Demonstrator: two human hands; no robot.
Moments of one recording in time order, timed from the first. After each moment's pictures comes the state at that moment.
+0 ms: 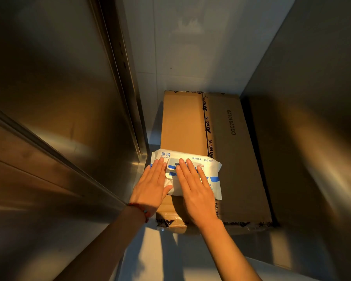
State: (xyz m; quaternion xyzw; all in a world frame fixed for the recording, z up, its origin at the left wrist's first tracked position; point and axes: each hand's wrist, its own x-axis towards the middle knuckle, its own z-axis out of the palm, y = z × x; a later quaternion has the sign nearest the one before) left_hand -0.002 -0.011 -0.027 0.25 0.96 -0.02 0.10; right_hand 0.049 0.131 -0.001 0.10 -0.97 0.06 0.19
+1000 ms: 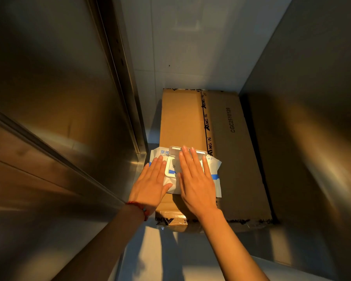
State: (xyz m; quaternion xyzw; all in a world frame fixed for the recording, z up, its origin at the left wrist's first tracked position) left_hand -0.002 -0.013 -0.023 0.23 0.96 0.02 0.12; right_hand 0.033 0.133 0.006 0.06 -0.98 0.10 0.15
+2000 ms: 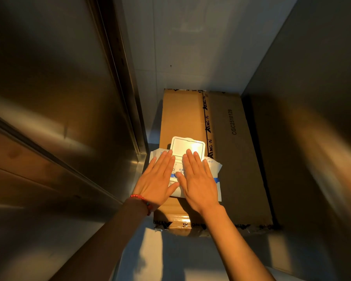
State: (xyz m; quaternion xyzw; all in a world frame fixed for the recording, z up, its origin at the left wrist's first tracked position) left_hand -0.015 0.001 -0.014 0.29 0.95 0.03 0.10; right_hand 0.017 0.147 -0.017 0.01 -0.99 0.12 -0.06
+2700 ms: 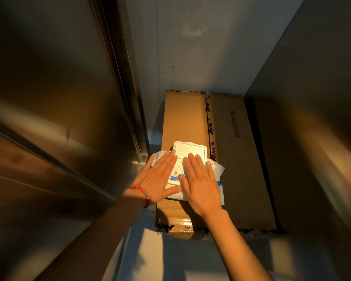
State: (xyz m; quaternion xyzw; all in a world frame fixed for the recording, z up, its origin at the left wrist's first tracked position) left_hand -0.038 -0.010 -0.020 0.33 0.93 0.05 0.13; right_hand 0.018 0.147 -0.015 0.03 -0.99 0.12 -0.03
